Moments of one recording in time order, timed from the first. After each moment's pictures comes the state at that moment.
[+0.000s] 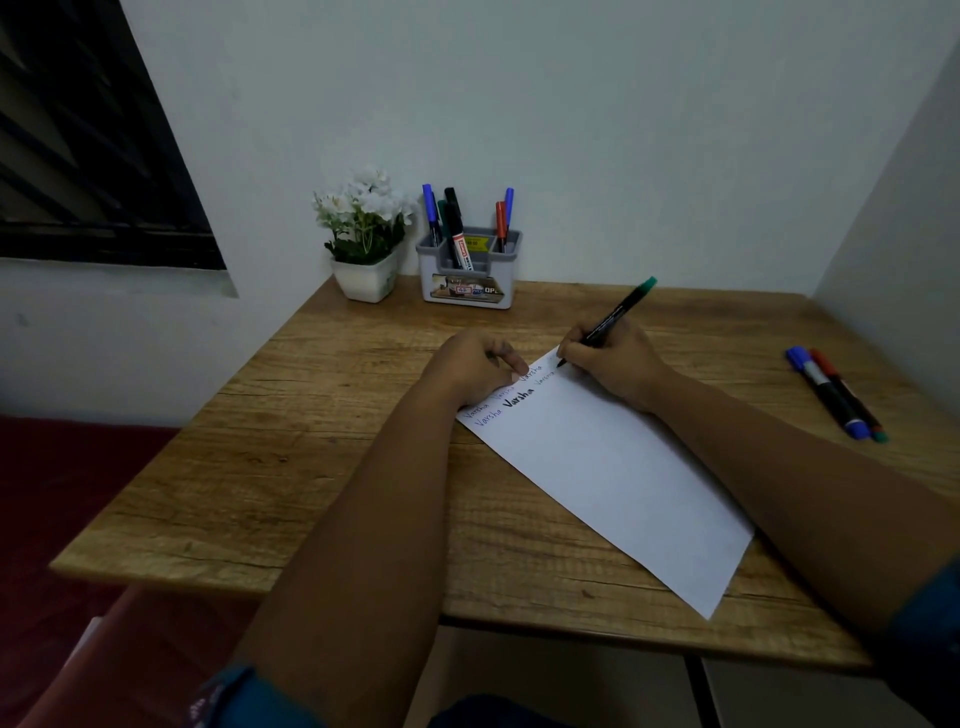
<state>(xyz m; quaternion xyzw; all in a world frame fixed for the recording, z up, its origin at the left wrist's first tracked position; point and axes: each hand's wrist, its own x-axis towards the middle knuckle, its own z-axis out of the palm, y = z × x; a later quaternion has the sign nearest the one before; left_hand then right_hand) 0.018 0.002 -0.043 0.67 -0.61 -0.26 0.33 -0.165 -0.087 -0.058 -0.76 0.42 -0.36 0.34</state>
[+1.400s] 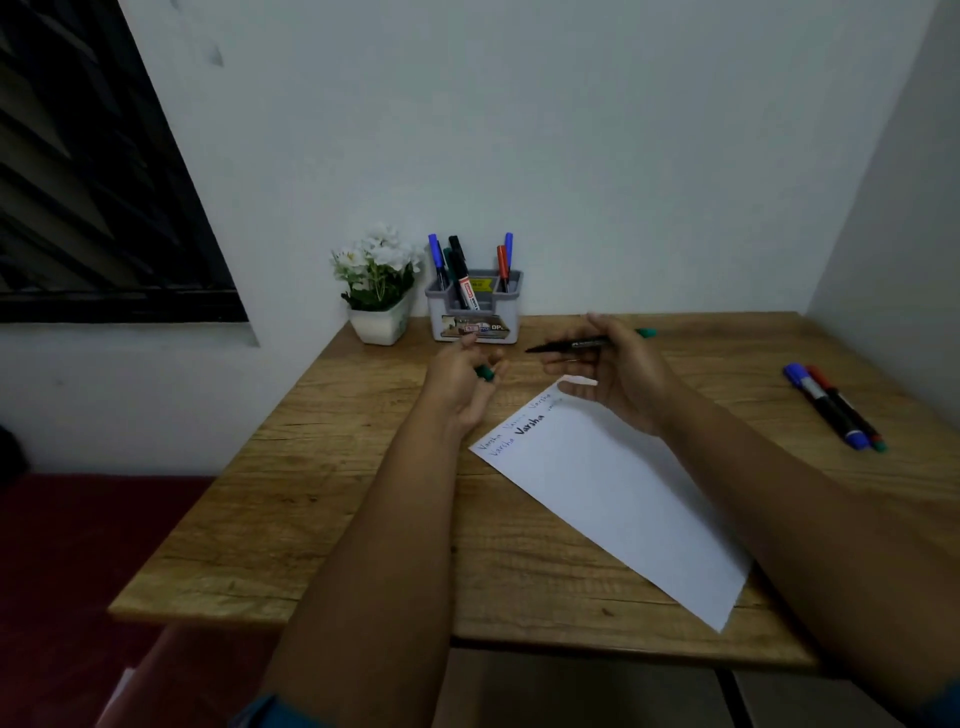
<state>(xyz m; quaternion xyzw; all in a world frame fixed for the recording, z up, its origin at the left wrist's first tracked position) 0.021 -0.003 -0.023 0.39 -0.20 -0.55 0.71 -0.161 -0.044 -0.015 -0.55 0.30 -0.39 0.68</state>
